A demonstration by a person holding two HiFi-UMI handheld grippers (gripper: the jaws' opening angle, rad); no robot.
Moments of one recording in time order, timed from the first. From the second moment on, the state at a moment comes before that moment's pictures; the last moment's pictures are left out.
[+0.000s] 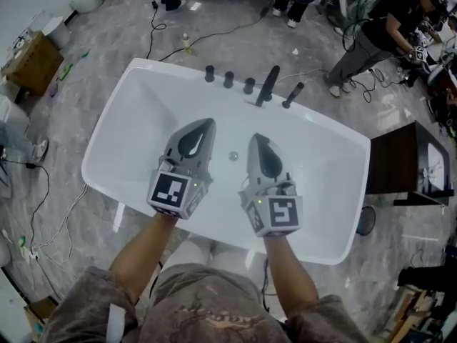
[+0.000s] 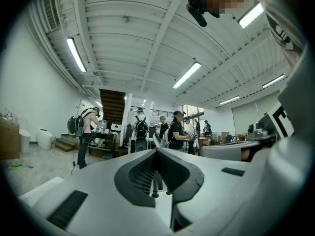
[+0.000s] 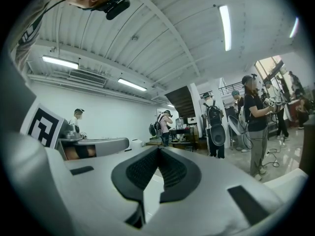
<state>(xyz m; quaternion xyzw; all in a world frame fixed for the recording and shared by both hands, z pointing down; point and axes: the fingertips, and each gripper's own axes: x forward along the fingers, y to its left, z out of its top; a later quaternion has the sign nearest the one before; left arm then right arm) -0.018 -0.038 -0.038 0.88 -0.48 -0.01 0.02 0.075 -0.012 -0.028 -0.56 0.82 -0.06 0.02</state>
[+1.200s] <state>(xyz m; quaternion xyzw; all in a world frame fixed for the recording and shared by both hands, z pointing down) -0.034 -0.132 0.198 0.87 -0.48 0.00 0.05 0.062 -0.110 0.209 -0.58 0.81 -0.09 -0.01</state>
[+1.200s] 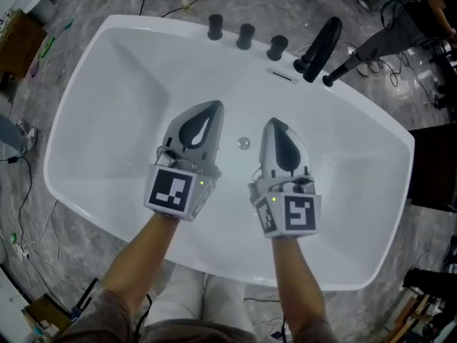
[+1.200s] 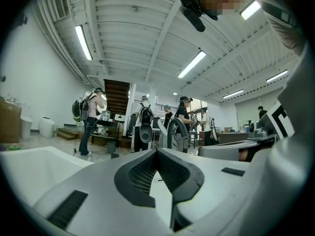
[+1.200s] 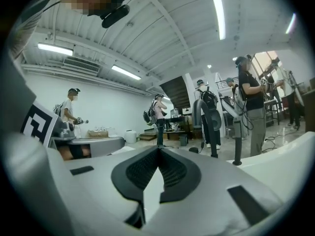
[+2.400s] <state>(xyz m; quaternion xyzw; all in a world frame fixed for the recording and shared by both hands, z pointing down) -0.020 -0.170 0.379 0.88 -0.47 0.00 0.07 0.051 -0.157 0.431 -0.58 0.80 -0.14 -0.06</state>
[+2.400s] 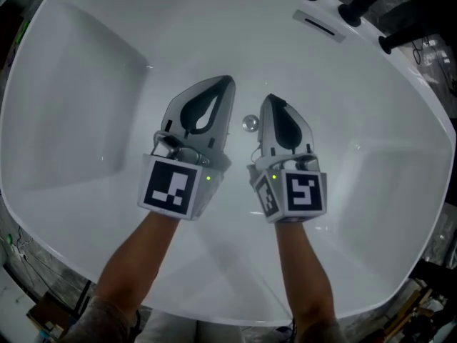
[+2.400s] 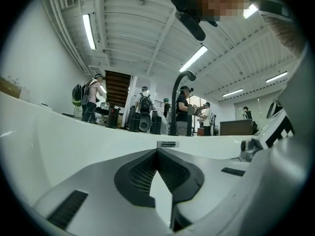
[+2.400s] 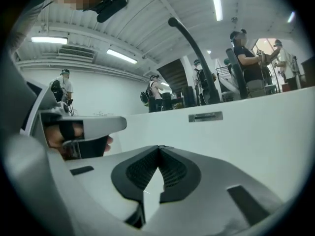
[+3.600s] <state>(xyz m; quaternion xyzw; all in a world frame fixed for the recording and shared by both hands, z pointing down) -0.011 -0.171 0.500 0.89 -0.45 0.04 0.09 0.086 -0.129 0.802 -0.50 0.71 -0.34 -0.36</state>
